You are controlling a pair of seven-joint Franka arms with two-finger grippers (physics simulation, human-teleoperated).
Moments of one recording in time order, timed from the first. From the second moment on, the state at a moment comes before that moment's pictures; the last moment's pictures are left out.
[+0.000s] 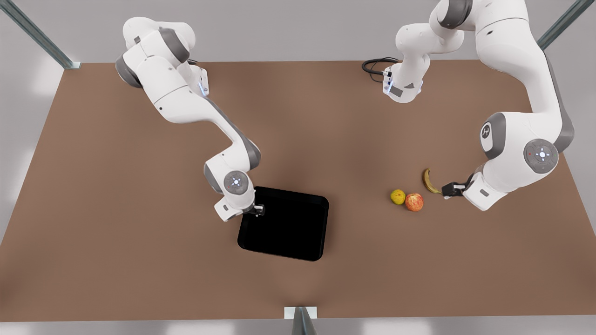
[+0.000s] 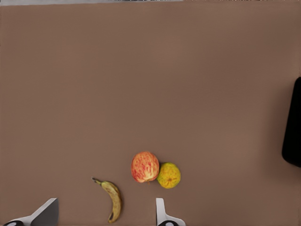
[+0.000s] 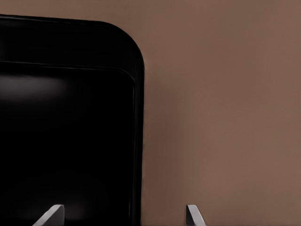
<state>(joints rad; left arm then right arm) 0.00 0.31 -0.05 -1.48 0.03 1.76 -0.05 0.26 0.74 0.30 -1.47 -0.33 2.14 0.82</state>
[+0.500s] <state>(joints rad) 0.00 0.31 -0.06 -1.50 0.03 1.75 -0.05 0.26 0.77 0.28 -1.54 -0.35 2.29 0.81</state>
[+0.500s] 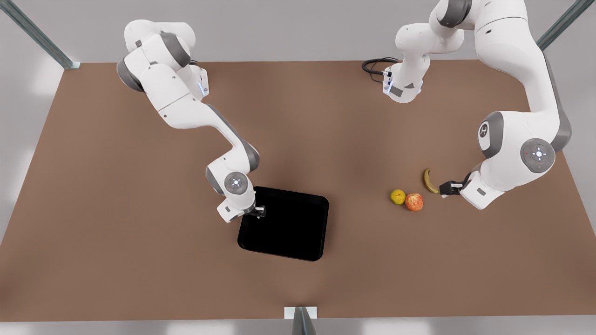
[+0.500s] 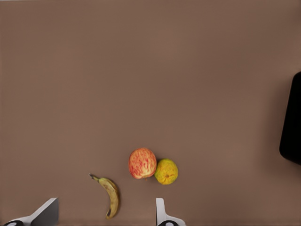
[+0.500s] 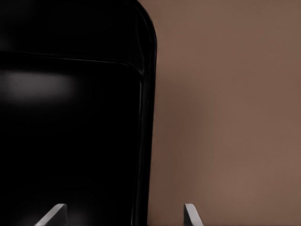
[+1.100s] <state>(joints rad) -0.02 0.31 -0.06 -1.50 0.03 1.74 -0.08 0.25 0.77 0.28 -1.56 -0.35 2.34 0.82</state>
